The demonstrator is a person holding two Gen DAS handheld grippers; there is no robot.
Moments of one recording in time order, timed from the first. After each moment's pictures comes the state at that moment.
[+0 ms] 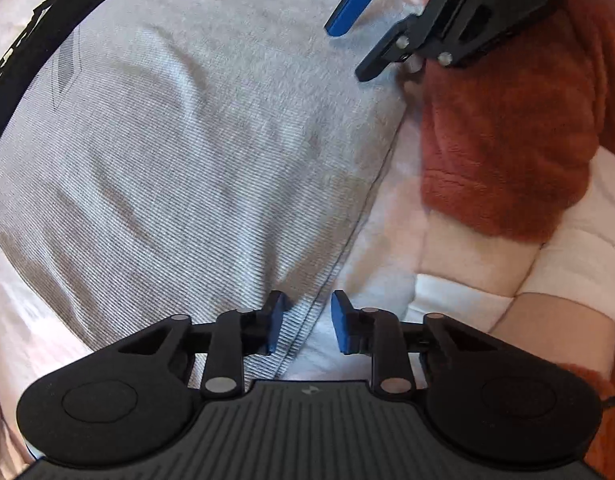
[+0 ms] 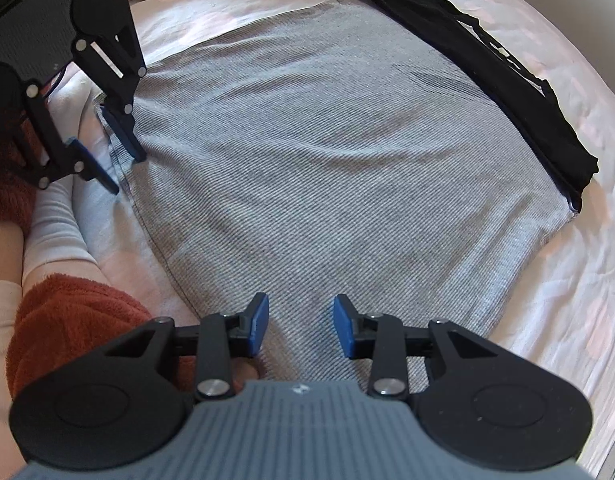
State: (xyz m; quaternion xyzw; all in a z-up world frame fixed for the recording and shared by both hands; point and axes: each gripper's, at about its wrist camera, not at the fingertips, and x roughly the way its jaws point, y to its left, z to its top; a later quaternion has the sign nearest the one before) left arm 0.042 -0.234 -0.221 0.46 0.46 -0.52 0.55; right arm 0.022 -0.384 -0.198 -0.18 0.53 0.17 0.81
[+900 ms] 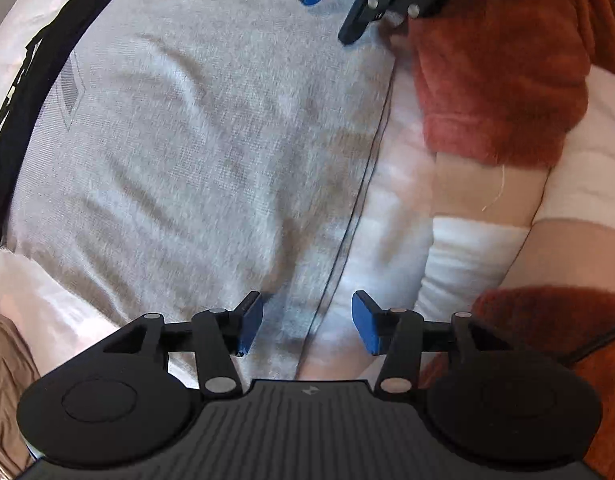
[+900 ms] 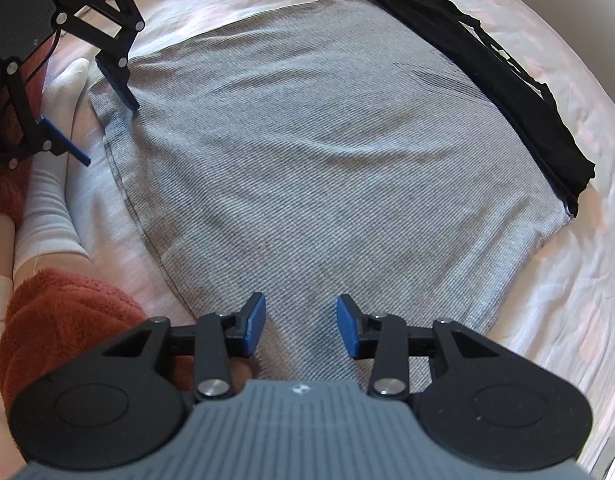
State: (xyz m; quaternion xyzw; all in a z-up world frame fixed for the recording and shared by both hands) left arm 0.058 -0.186 -0.219 0.55 0.42 -0.50 0.52; right arm 0.021 -0.380 -0.199 -0.19 0.53 0.16 0.81
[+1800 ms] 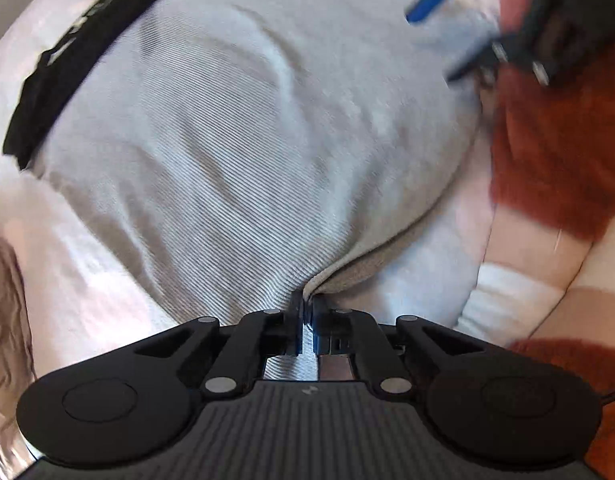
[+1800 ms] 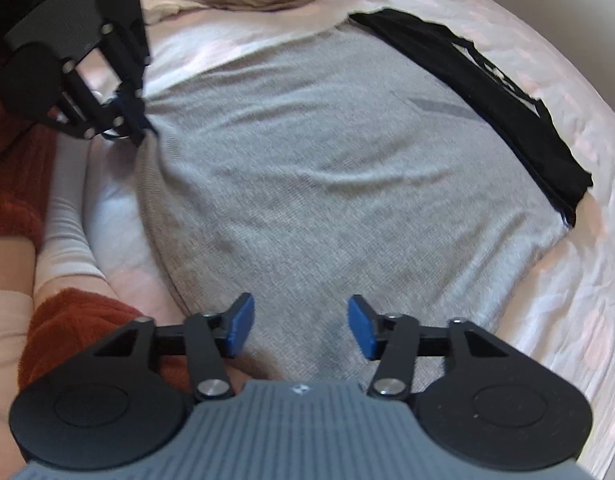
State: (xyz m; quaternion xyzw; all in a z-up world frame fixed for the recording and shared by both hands) left arm 0.137 -0.163 -0.201 0.42 0.47 -0.46 0.62; right arm 0.013 -0.376 -0.185 -0.18 0.49 0.19 0.83
